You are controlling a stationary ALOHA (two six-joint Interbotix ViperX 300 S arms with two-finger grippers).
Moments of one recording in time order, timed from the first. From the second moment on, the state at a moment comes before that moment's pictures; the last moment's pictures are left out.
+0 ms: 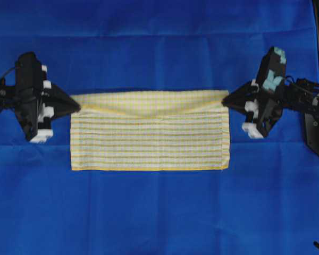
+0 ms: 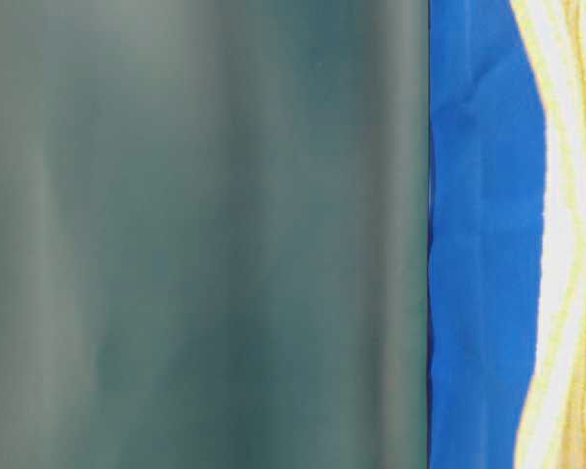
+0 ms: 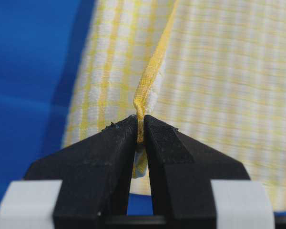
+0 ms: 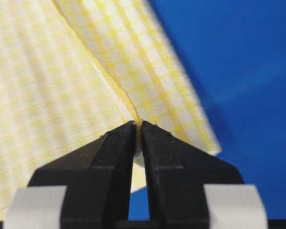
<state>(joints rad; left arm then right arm) 0.04 -0.30 1.21 -0.05 -0.30 -0.13 -0.05 -0.34 1.23 0.45 -0.26 0.04</state>
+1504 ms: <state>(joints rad) -0.27 -0.24 1.17 -0.05 -0.27 -0.29 0.31 -0.26 1.17 0.60 -0.21 0.05</state>
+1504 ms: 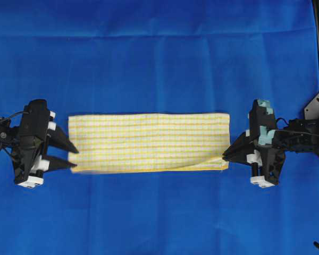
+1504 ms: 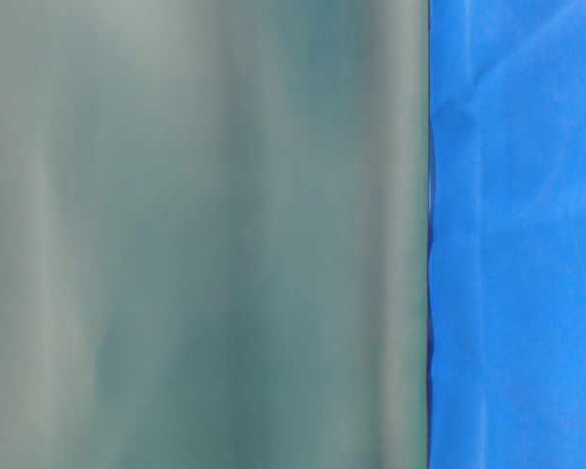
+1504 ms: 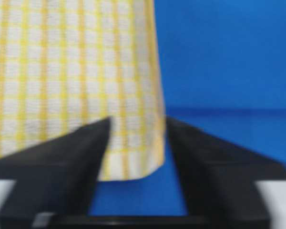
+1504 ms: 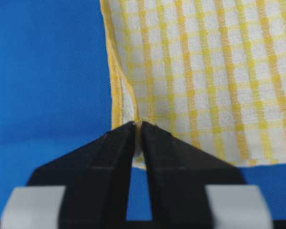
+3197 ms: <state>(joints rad) 0.05 -0.12 1.14 -0.05 -0.10 -0.17 -0.08 -0.12 1.11 0.59 -0.06 -0.16</state>
